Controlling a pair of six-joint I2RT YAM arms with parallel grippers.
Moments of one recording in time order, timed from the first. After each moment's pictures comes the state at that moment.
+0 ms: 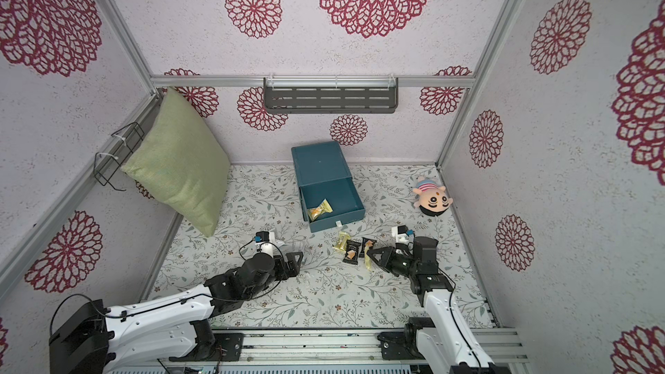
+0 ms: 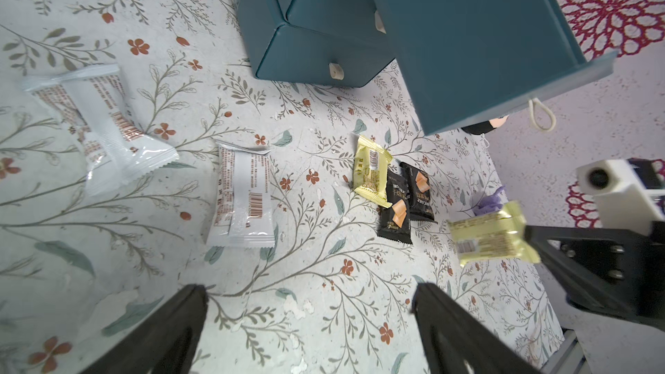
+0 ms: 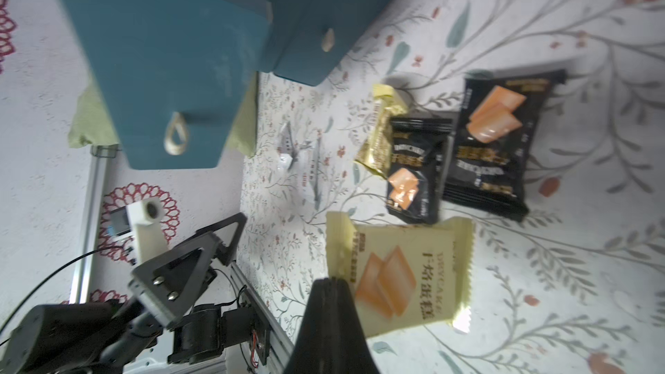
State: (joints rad) left arm -0.96 1.08 0.46 0.03 -0.36 -0.91; right arm 0.05 0.80 0.36 -0.18 -0.82 0.70
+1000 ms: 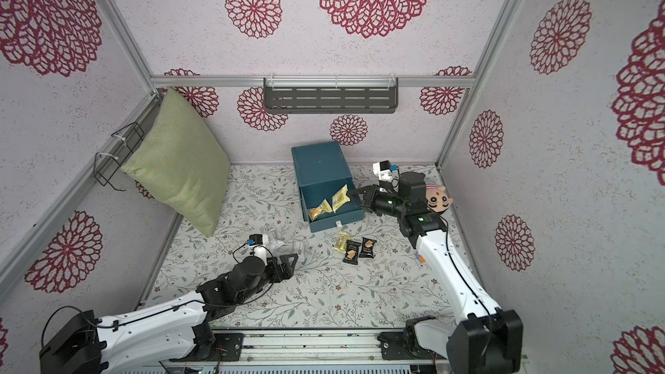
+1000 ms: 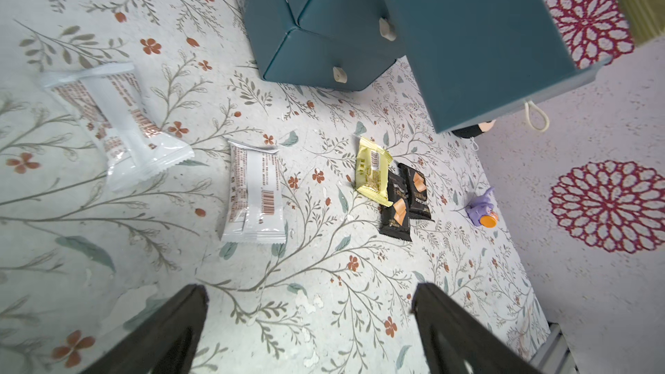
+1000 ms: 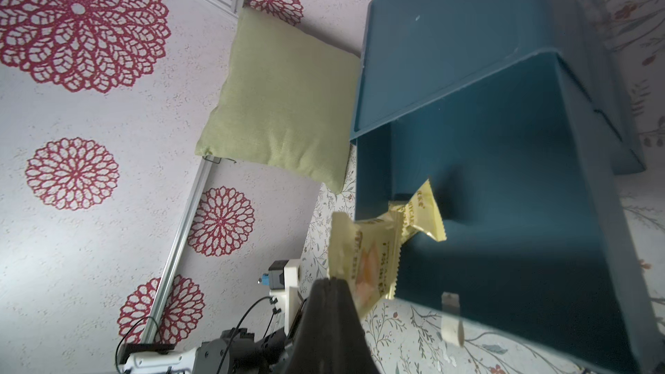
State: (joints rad) left arm -0.92 1.02 0.36 0.13 -0.30 -0.90; right arm 0.24 1.25 1.07 -0.18 -0.76 0.81
